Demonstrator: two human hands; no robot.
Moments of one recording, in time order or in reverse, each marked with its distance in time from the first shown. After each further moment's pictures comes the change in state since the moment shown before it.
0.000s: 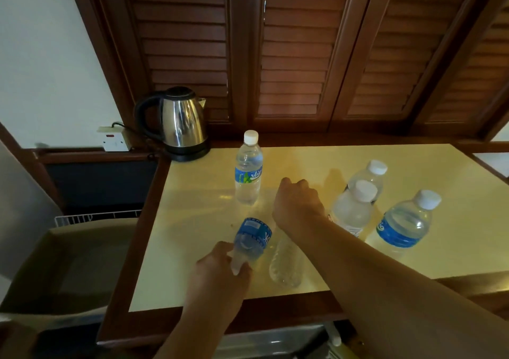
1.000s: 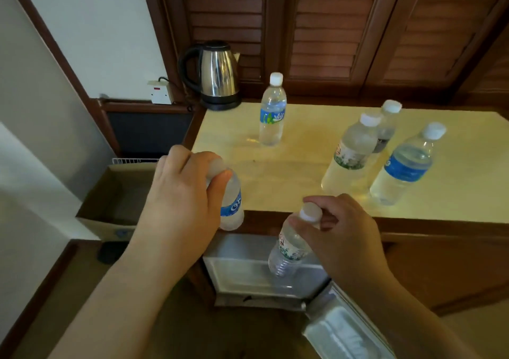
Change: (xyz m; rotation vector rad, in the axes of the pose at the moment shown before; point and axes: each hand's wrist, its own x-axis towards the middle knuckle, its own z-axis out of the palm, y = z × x) left_hand -0.125 0.005 -0.088 0.194 0.454 0.369; right_hand -0.213 0.096 0.037 0.733 0.177 -0.269
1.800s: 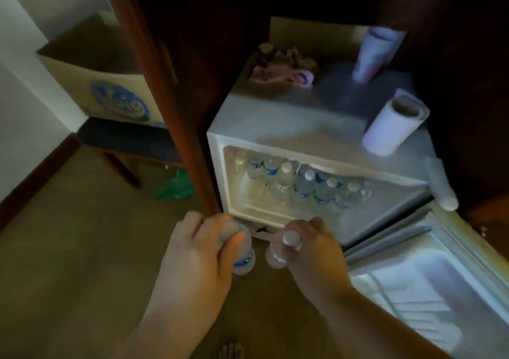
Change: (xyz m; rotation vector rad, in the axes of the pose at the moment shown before) left_hand -0.340 -0.173 0.313 -0.058 -0.139 -0.241; right_hand -0.121 0.354 0.316 -0.298 -0.443 -0.062
